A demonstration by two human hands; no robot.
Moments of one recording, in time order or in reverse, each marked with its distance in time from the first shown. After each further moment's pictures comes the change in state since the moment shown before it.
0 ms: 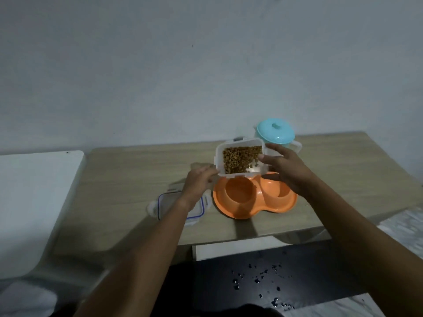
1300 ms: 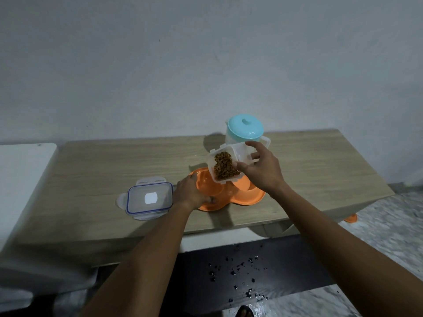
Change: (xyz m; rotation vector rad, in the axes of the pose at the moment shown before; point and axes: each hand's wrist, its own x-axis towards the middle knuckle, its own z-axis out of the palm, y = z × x) left_hand 0.020 -0.042 0.021 0.733 0.082 -0.020; right_hand 0.002 -0.003 0.019 -0.542 0.156 -0.342
